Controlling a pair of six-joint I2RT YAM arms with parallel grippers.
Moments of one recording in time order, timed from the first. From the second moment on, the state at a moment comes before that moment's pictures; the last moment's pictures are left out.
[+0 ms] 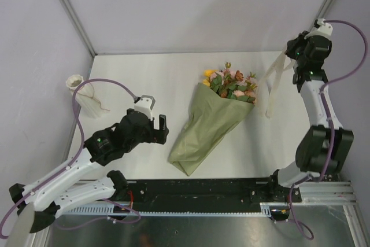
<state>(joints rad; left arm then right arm) -0.89 0.80 0.88 -0.76 -0.39 -0.50 -0.17 1.47 1.32 0.09 -0.07 0.34</state>
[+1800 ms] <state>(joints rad) -0.86 0.89 0.92 -0.76 -0.27 -0.33 -0.07 1.39 1.00 -0.30 -0.16 0.75</state>
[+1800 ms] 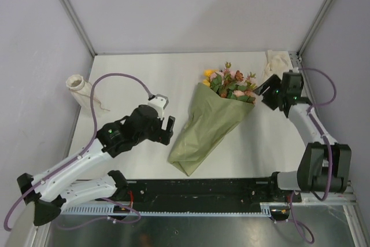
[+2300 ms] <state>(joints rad) -1.06 1.29 1.06 -0.61 -0.26 -0.31 0.06 1.00 0.39 -0.02 -0.33 0.85</state>
